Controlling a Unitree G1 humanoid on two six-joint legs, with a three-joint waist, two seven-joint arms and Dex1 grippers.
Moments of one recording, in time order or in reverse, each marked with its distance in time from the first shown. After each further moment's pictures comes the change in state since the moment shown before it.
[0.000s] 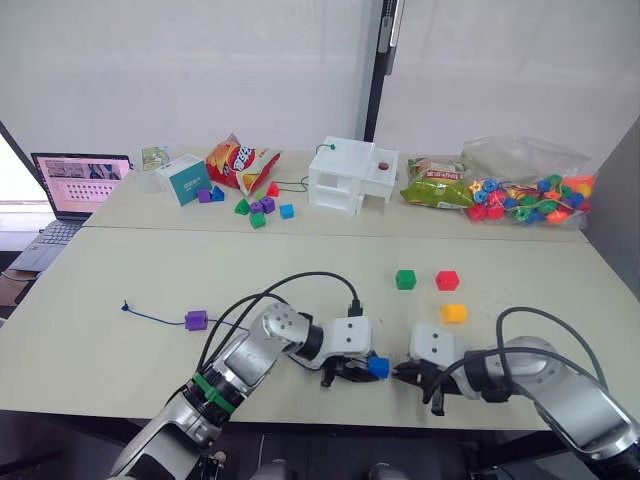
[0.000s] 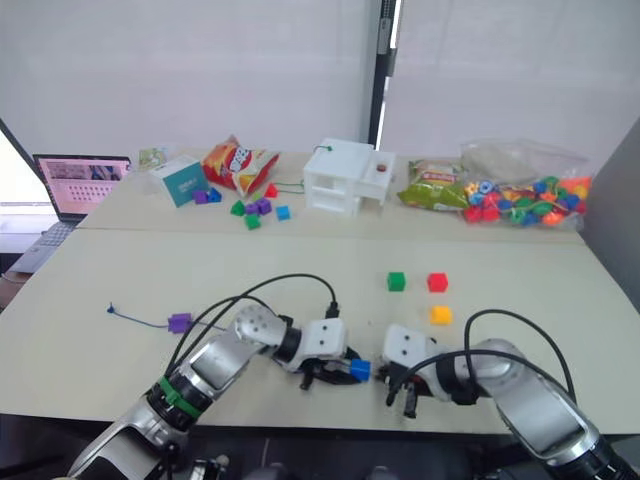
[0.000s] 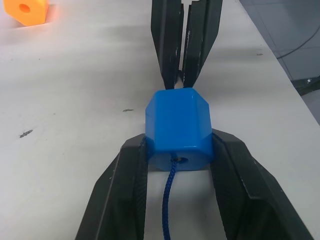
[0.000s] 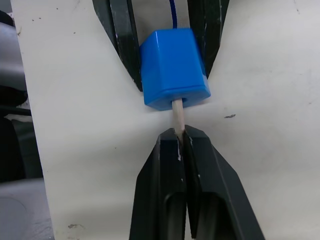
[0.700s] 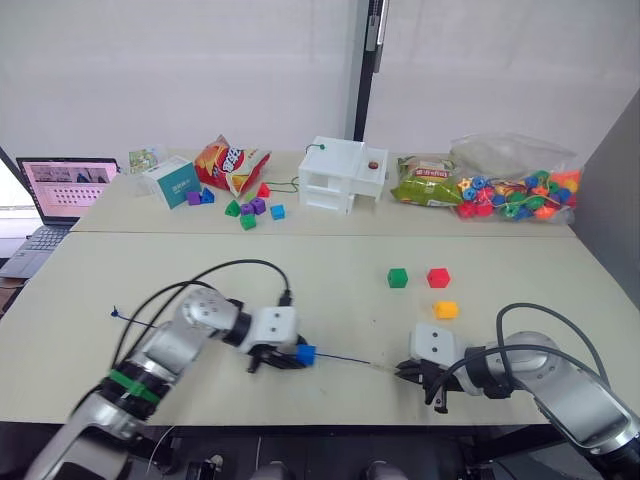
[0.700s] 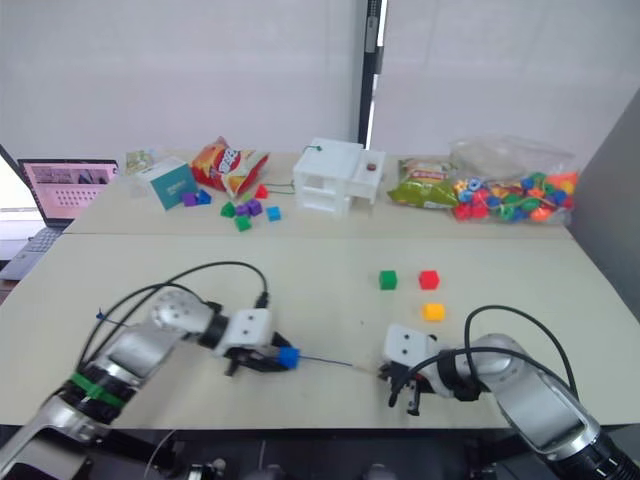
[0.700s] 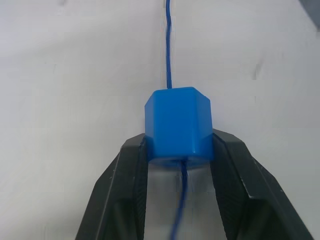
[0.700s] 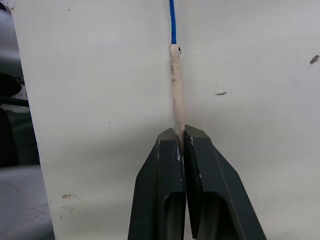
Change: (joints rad) left arm 0.065 0.429 0.188 0.051 -0.091 -0.205 -0.185; right arm -0.024 -0.020 0.015 0.023 -0.009 -0.038 0.038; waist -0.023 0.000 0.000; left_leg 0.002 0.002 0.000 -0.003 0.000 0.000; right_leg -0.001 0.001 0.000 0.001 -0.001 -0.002
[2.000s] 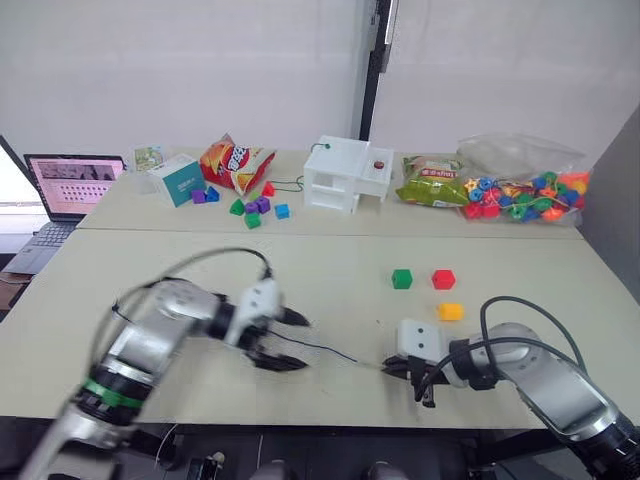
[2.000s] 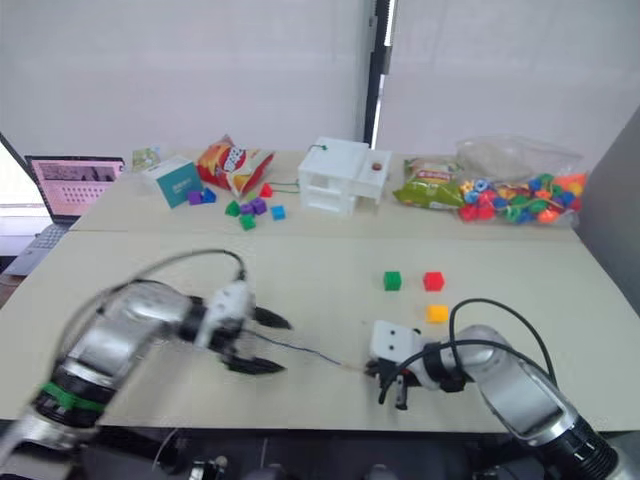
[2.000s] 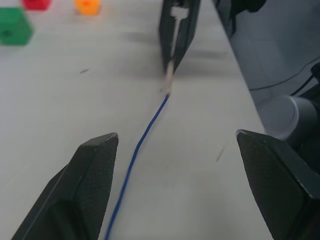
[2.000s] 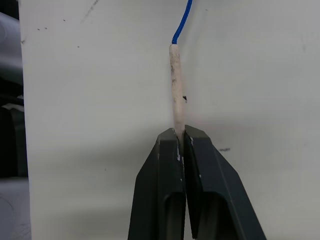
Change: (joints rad) left arm 0.076 -0.222 -0.026 -0.205 -0.125 0.222 0.101; right arm -0.104 0.058 0.087 0.044 -0.025 -0.021 0.027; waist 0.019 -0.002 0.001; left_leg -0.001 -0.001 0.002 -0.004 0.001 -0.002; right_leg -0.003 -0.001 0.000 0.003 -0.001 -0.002
